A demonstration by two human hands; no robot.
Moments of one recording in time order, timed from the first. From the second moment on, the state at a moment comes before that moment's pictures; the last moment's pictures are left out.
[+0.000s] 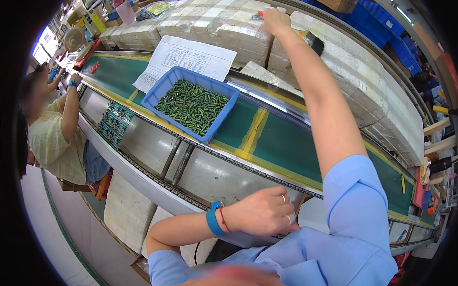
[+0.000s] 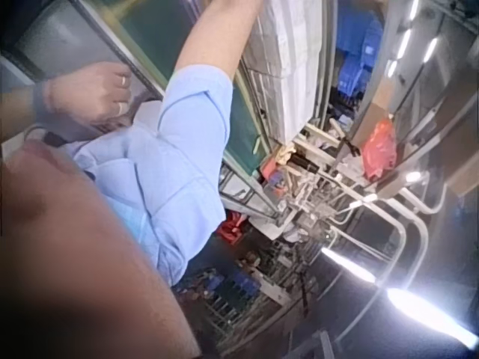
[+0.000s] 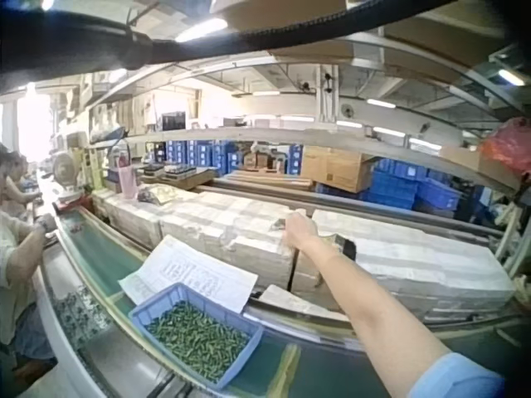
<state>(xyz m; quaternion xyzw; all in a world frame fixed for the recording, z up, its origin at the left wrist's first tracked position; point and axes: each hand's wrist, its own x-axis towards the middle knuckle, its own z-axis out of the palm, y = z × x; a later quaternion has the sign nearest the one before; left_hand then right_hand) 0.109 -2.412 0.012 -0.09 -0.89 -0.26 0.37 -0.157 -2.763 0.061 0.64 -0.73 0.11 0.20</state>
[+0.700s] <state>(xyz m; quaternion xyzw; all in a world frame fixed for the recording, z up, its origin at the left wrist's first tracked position) 0.085 -2.412 0.022 0.08 -0.92 -0.19 0.32 -0.351 -2.172 0.147 0.51 -0.81 0.05 0.27</state>
